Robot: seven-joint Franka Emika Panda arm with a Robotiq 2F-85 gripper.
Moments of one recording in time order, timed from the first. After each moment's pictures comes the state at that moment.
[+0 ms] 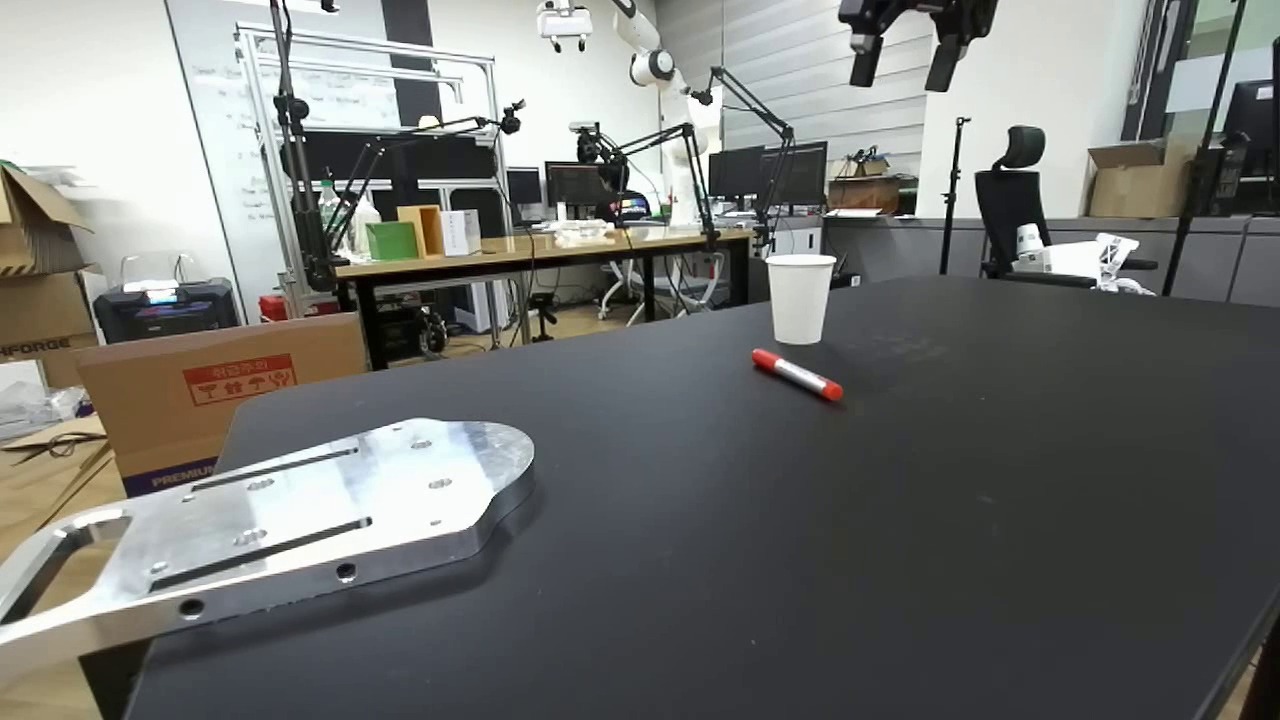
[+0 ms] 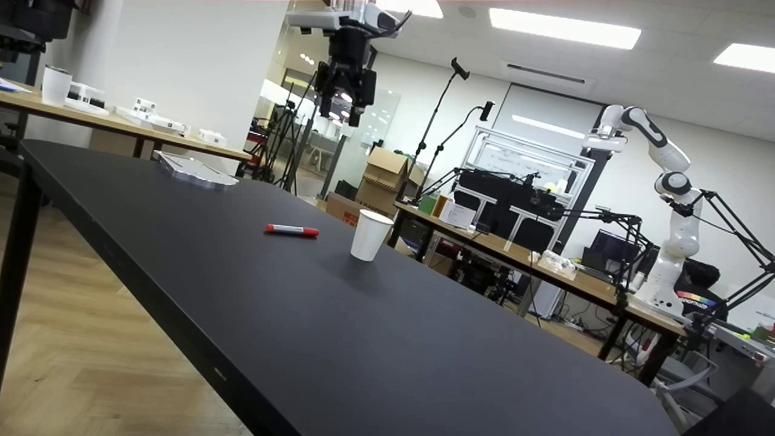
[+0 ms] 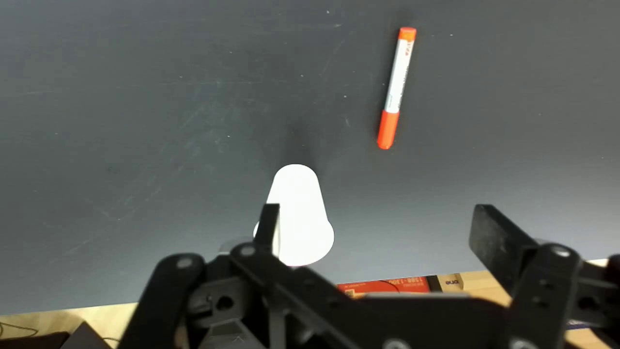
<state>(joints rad) 0.03 0.15 0.11 -2.04 -0.13 2.46 0.36</state>
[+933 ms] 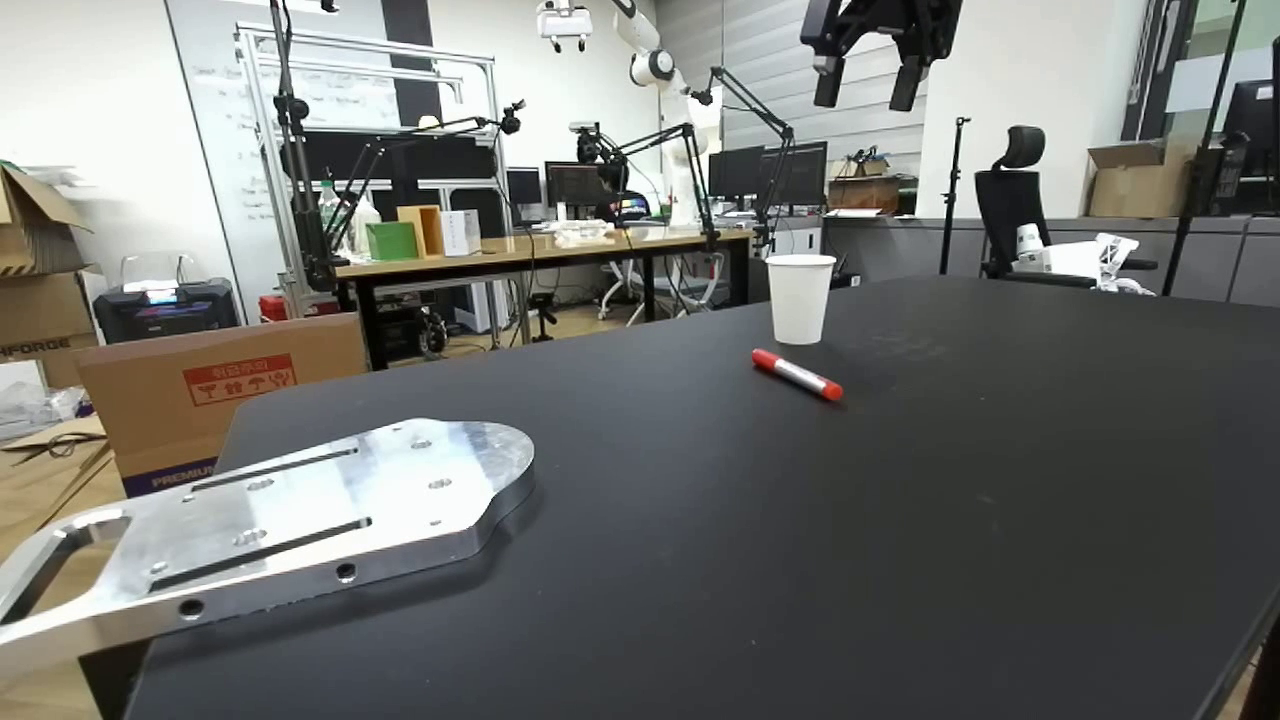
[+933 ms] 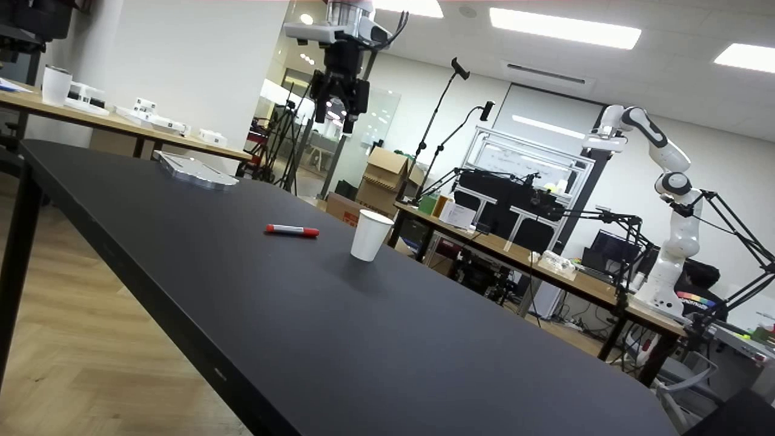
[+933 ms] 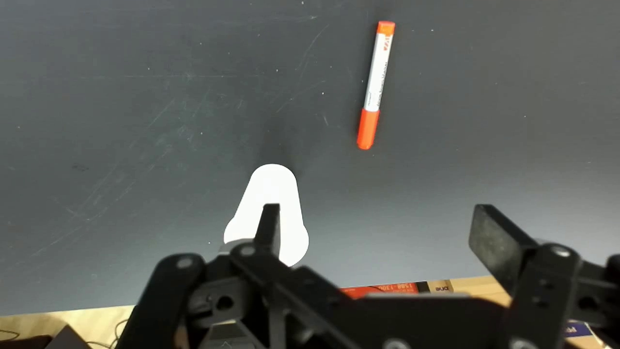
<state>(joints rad) 0.08 0.22 0.09 -1.98 -0.12 2.46 0.37</state>
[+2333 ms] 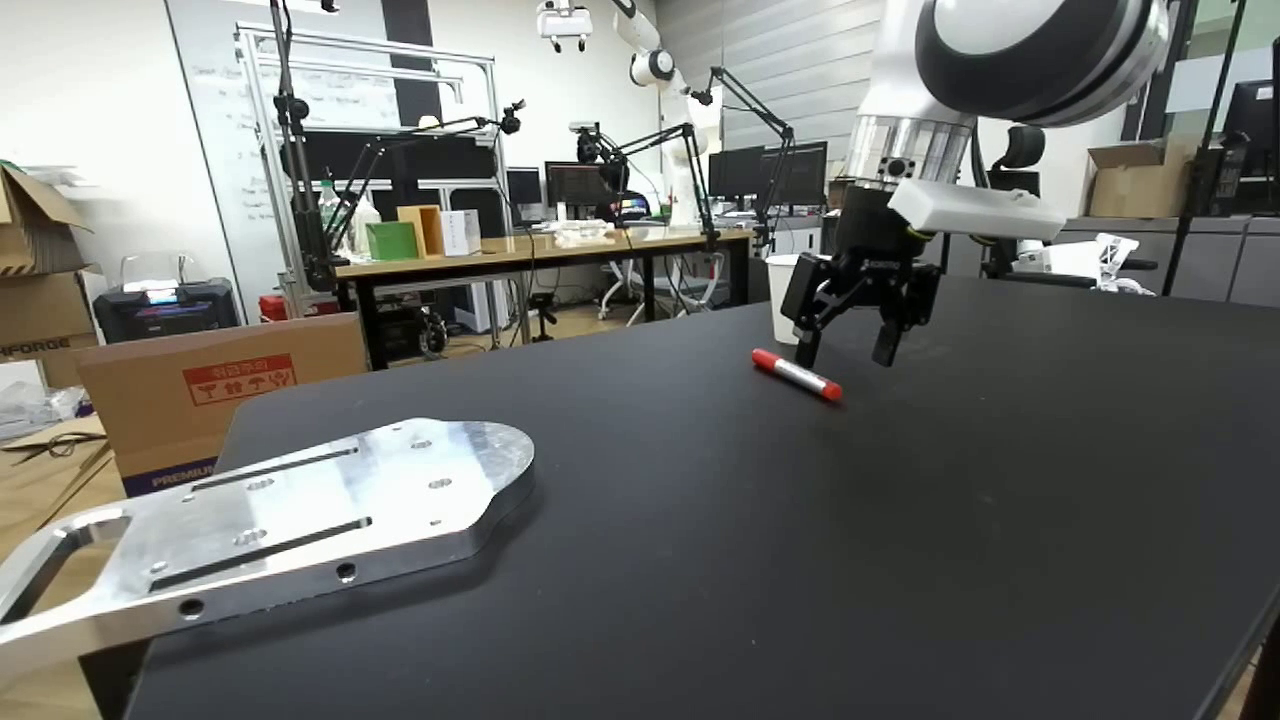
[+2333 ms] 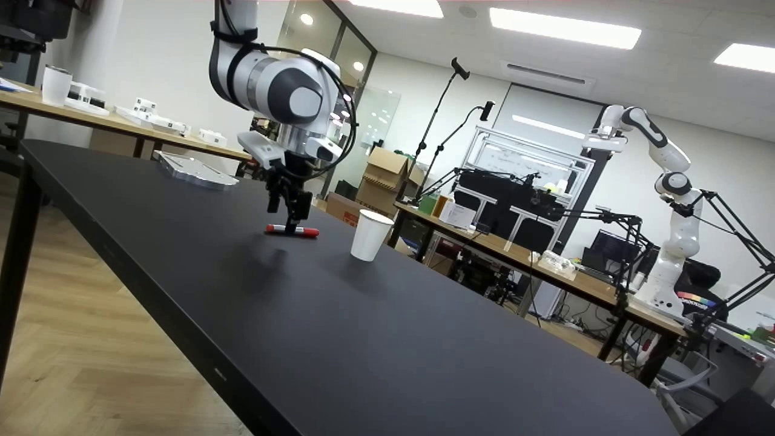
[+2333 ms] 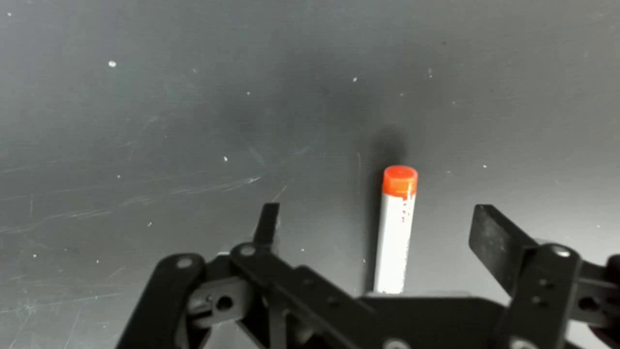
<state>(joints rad) 0.16 0.63 0.04 -2.02 0.07 2.86 0.35</state>
